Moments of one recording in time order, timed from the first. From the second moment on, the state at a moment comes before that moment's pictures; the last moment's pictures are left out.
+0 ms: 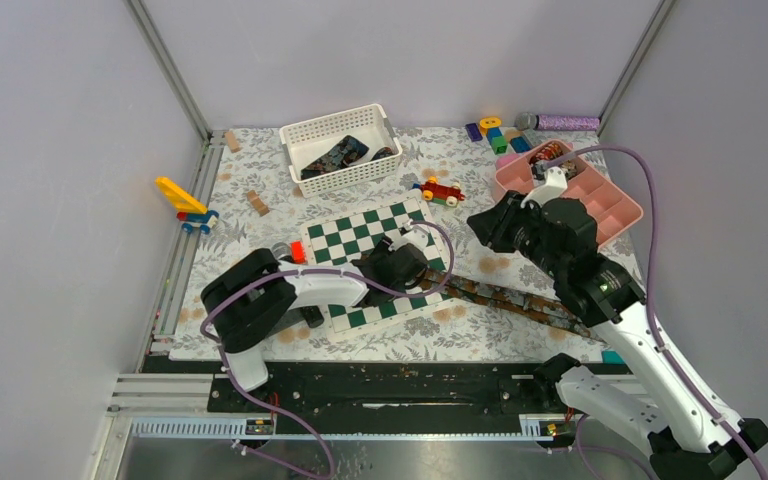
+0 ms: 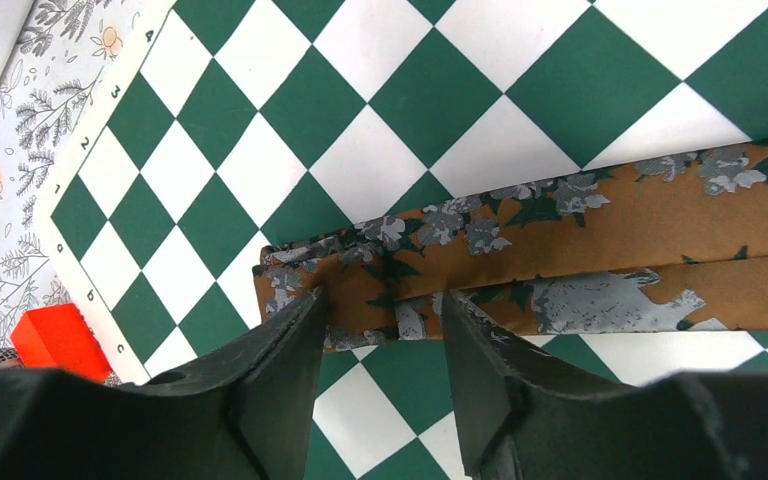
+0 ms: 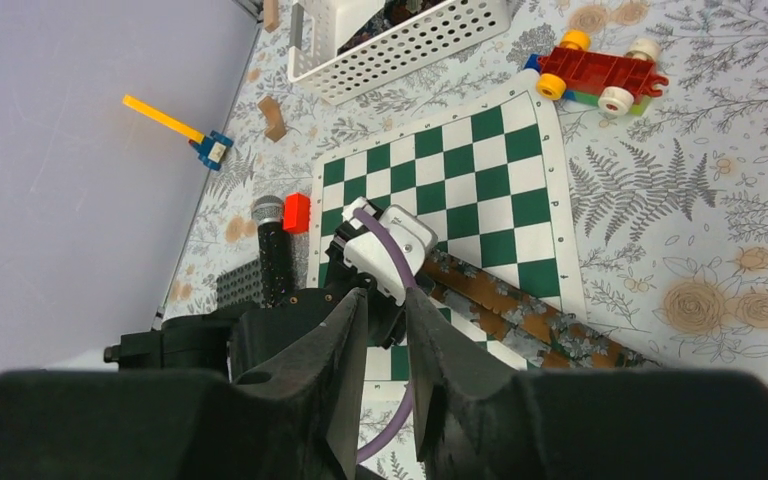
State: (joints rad) left arm -0.99 1.79 0.96 -0.10 -0.65 -0.17; right arm 0.54 0.85 1.01 -0.48 0.02 0.60
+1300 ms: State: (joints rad) left arm -0.61 1.35 0.84 -0.05 -0.36 -0.39; right arm 0.43 1.19 1.27 -0.62 -0.10 0.64
